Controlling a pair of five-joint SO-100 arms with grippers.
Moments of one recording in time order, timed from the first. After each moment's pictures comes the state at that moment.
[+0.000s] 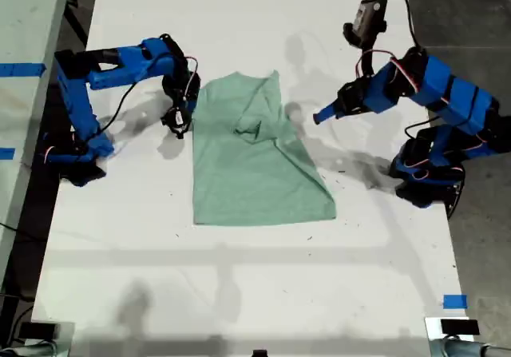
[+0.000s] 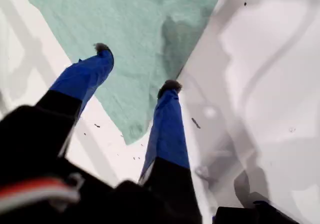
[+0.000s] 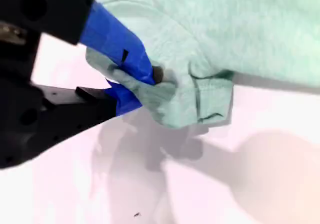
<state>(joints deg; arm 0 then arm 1) -52.2 73.5 96.3 73.3 37.5 27.2 126.6 105.0 80.9 -45.9</state>
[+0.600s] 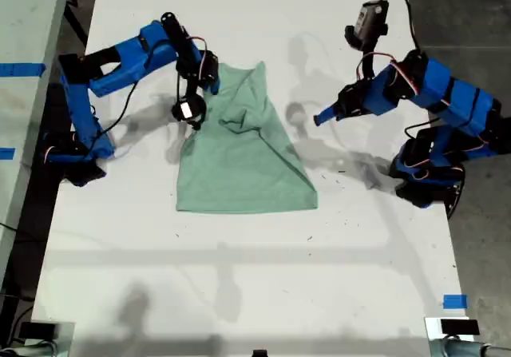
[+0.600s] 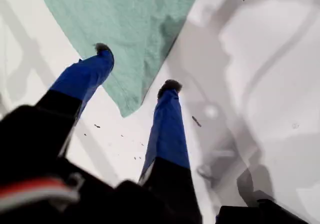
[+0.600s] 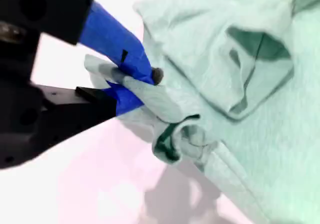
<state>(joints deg) -42.4 63.1 60.7 82.1 35.0 27.2 127.4 107.6 80.0 -44.4</state>
